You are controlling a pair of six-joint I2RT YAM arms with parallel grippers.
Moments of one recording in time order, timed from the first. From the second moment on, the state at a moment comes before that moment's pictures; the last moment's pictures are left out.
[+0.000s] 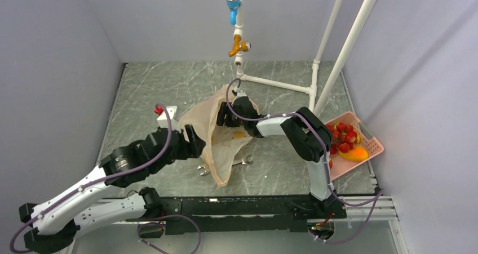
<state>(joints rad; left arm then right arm) -1.06 0.74 0.94 -0.83 -0.44 -0.82 0.71 2.06 1.13 0.43 -0.12 0.68</state>
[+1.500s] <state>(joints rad) -0.93 1.00 0.84 -0.52 -0.16 -0.71 0.80 2.35 1.63 0.24 0.07 0.65</state>
